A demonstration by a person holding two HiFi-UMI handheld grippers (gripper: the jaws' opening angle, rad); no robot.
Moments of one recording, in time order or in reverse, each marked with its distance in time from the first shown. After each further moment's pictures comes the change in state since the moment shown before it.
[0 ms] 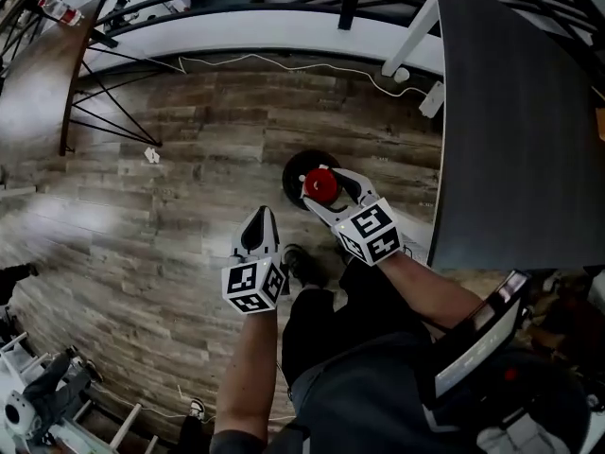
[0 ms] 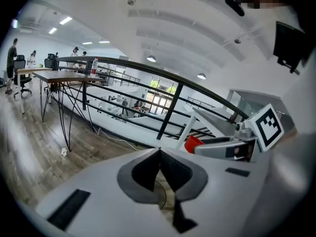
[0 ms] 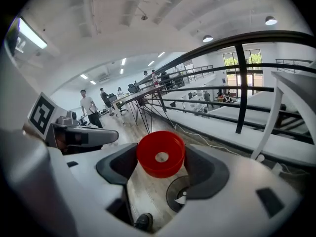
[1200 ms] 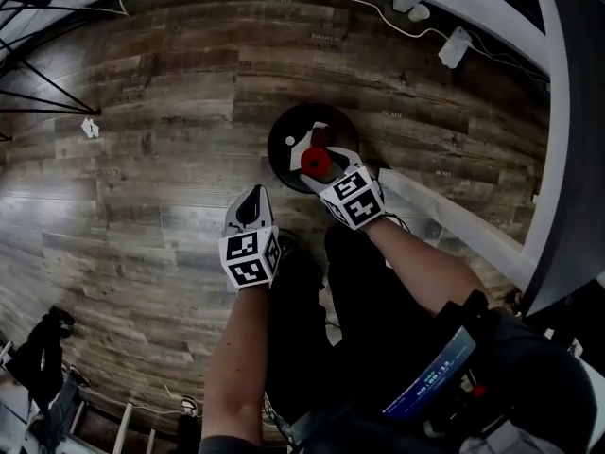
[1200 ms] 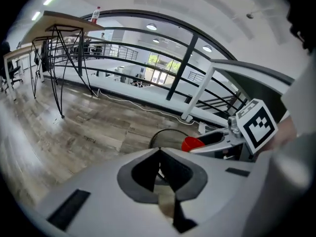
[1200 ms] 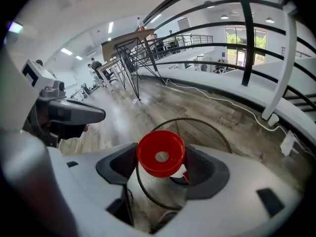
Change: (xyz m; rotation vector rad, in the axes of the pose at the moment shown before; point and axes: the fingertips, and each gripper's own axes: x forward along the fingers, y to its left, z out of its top) left arm 0.170 0.145 -0.280 0.034 0.305 0.001; right arm 0.221 -0.091 -0.315 0.021 0.359 -0.060
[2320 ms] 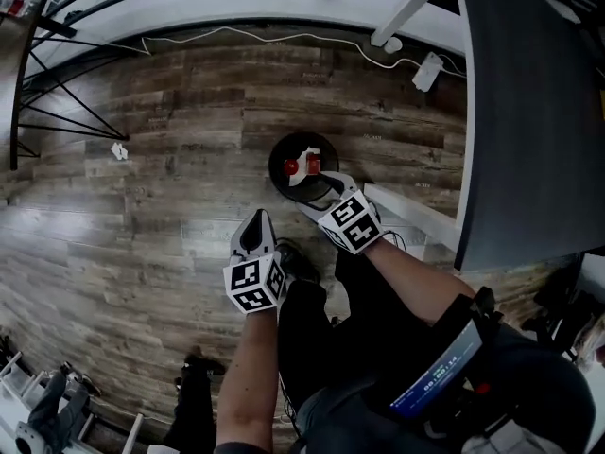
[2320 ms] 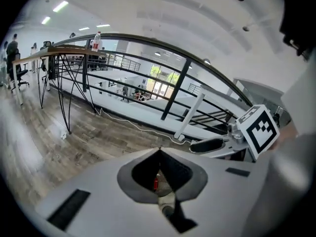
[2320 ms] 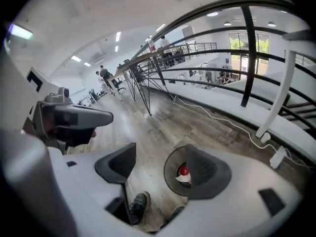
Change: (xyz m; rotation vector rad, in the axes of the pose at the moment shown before) left arm -0.148 -0.072 0.110 -0.042 -0.123 -0.001; right arm -0.162 0.067 0.097 -0.024 -0.063 0.053
